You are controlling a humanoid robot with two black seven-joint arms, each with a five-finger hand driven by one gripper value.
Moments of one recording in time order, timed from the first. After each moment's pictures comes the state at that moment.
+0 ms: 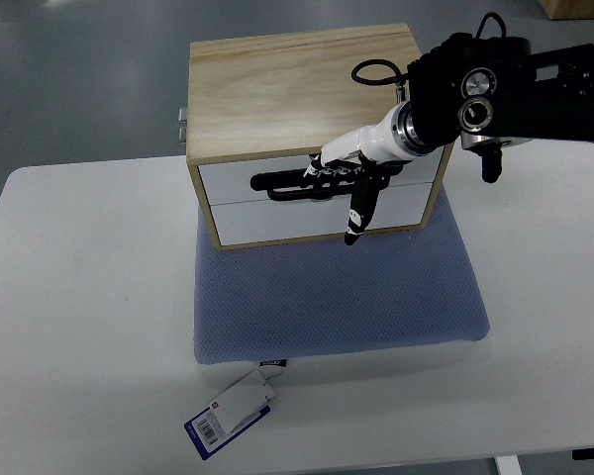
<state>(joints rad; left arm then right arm) -0.04 0.00 -0.08 -0.28 0.01 -0.03 0.10 1.71 -0.44 -0.25 1.42 -0.52 0.29 -0.46</state>
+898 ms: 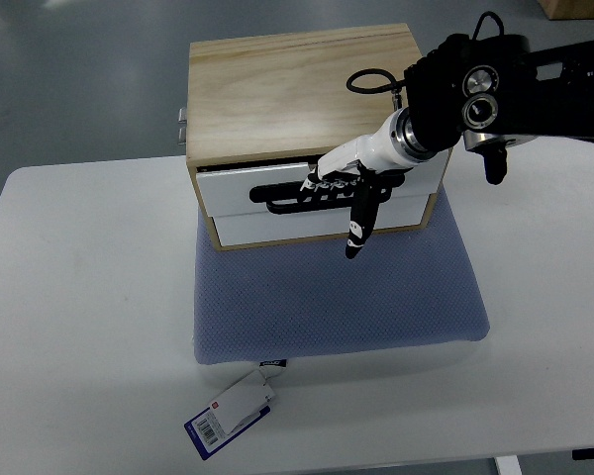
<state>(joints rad) -0.04 0.00 -0.07 -0.28 0.01 -0.03 0.10 1.73 -0.44 -0.25 1.45 -0.48 0.36 -0.46</state>
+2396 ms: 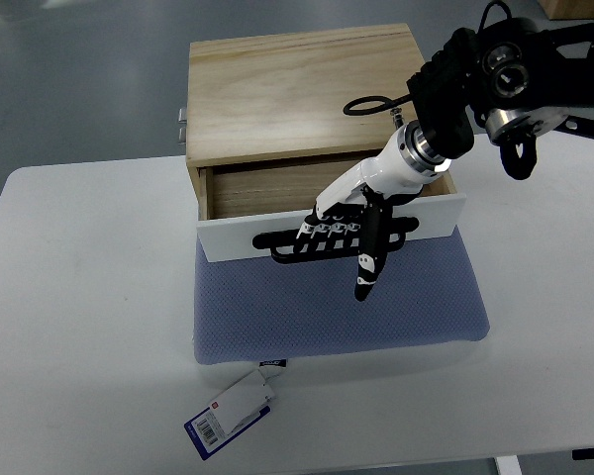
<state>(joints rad) -0.04 0.00 -0.08 -0.27 0.01 -0.03 0.10 1.75 -0.50 -0.23 1.50 -0.30 0.58 -0.46</state>
